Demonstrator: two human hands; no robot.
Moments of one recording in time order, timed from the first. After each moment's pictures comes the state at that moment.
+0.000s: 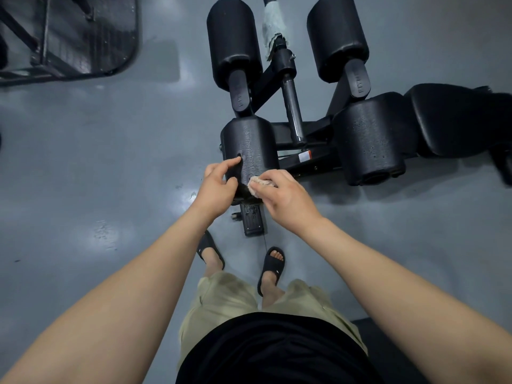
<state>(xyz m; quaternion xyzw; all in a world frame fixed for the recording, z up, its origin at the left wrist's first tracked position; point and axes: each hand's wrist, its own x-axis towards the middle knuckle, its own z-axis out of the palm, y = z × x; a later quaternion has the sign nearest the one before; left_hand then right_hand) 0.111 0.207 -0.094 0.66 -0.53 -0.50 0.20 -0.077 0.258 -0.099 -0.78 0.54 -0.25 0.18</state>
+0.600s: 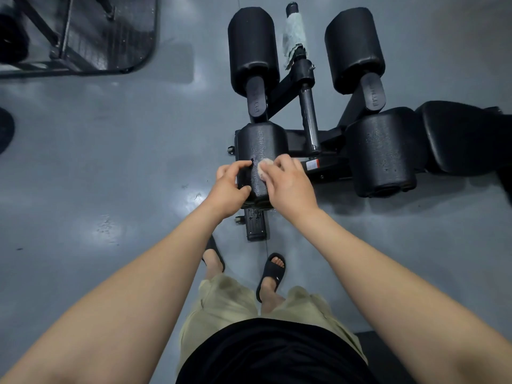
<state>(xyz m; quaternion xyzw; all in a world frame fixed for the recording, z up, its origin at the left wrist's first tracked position) 0.119 0.205 -0.093 0.64 -0.54 -0.53 0.16 -0.053 0.225 -0.088 -0.73 0.63 -0.21 0.14</state>
